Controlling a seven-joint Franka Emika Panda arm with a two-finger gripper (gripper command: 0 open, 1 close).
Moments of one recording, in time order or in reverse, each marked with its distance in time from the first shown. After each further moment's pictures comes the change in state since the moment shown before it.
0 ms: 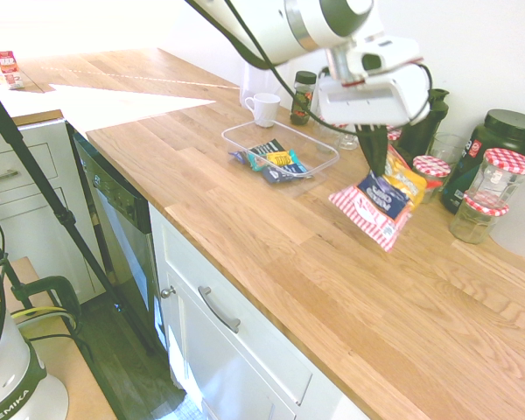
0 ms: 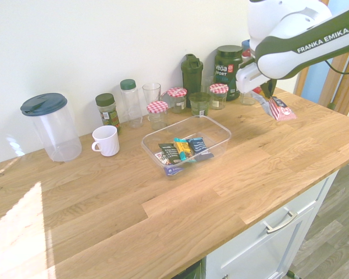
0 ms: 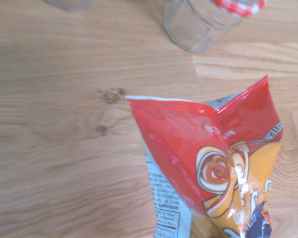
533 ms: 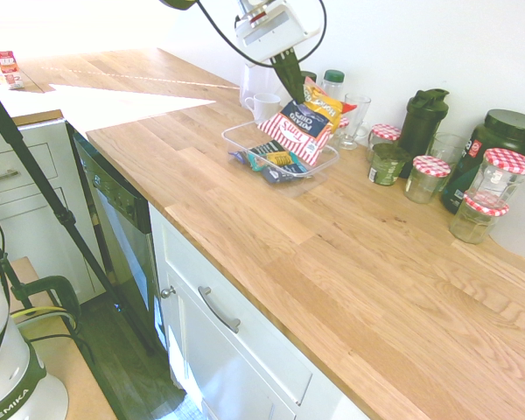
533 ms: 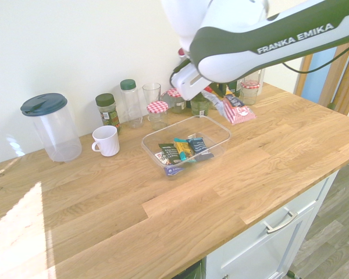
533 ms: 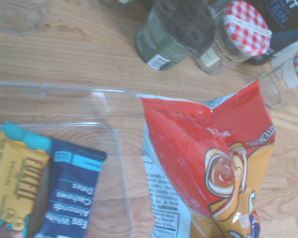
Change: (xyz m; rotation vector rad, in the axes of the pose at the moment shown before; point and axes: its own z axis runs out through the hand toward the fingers) arm -0.136 -0.112 -0.111 -0.014 0.105 -0.121
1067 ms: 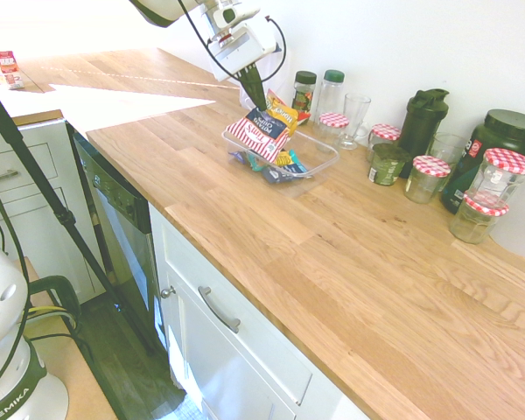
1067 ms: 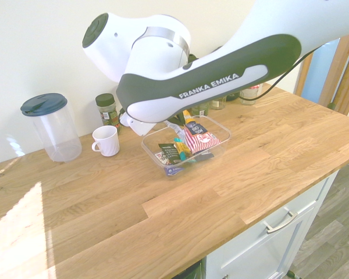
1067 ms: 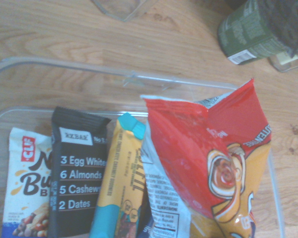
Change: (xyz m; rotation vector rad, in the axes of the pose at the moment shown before) arm -0.073 -0.082 0.011 -0.056 -0.026 -0.073
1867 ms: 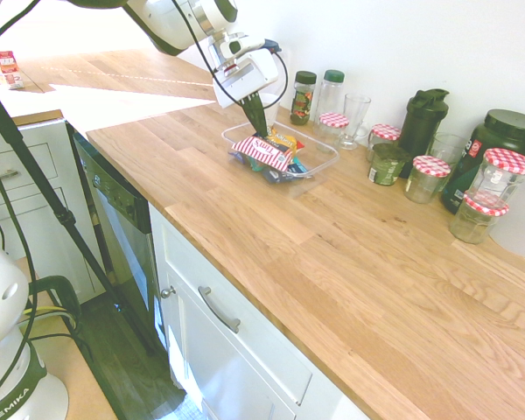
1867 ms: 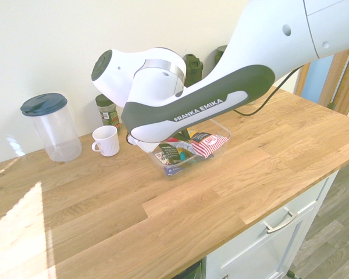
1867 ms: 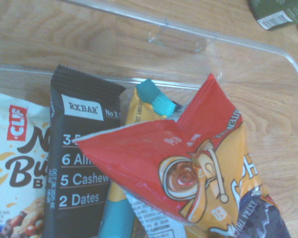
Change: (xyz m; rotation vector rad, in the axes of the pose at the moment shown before) arm -0.016 -0.017 0.055 -0.082 -0.023 -0.024
